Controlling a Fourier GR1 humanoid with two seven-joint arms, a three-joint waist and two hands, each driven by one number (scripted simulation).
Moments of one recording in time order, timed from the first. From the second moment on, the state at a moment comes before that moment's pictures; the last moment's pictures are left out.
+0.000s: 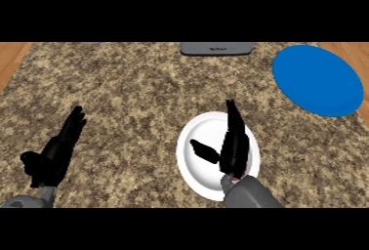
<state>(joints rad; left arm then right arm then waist) -0.06 0.50 -0.29 -1.36 0.37 0.24 -0.18 -0.33 -0.02 0.58 -1.16 0.62 -1.00 0.49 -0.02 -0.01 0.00</state>
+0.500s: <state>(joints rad) -0.07 0.50 -0.26 -1.31 0.37 0.22 -0.20 -0.33 -0.05 0.61 -1.27 0.87 -0.57 0.98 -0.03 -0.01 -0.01</state>
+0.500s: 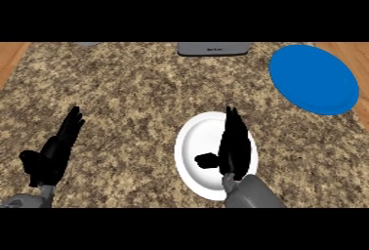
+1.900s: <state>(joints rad) -0.07 0.45 -0.22 -1.30 0.32 0.15 -0.20 -0.23 -0.04 0.45 -1.46 0.87 0.00 1.16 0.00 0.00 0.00</state>
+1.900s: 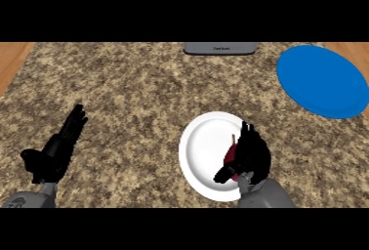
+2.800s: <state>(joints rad) -0.07 0.38 -0.16 -1.31 0.23 0.11 -0.17 -0.26 -0.02 0.36 -1.28 0.87 0.02 1.02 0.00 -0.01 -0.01</state>
